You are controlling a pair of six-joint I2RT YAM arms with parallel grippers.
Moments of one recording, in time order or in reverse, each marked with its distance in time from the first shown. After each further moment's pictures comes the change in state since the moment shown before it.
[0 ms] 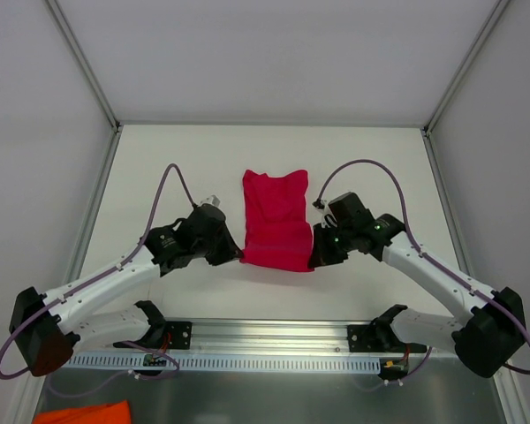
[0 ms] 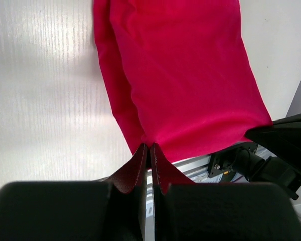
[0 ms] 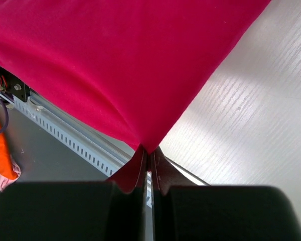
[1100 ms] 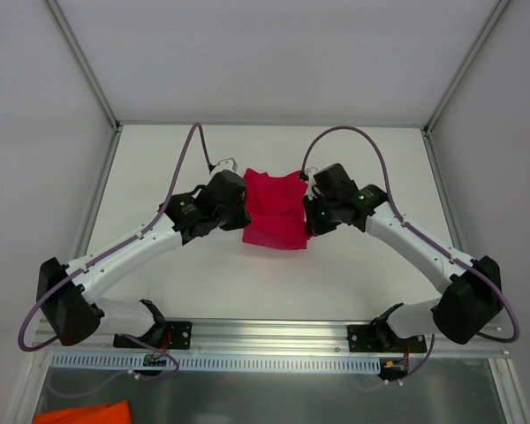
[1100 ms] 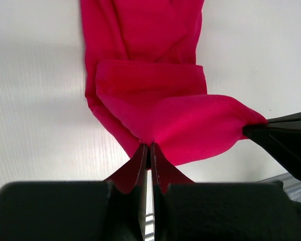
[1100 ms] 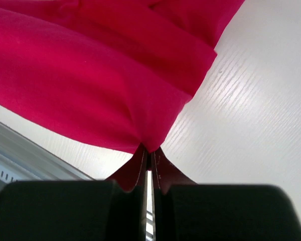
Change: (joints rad) left arm 0.001 0.250 0.351 -0.058 -0.184 0.224; right arm -0.001 0.210 0.269 -0.018 0.210 -0.243
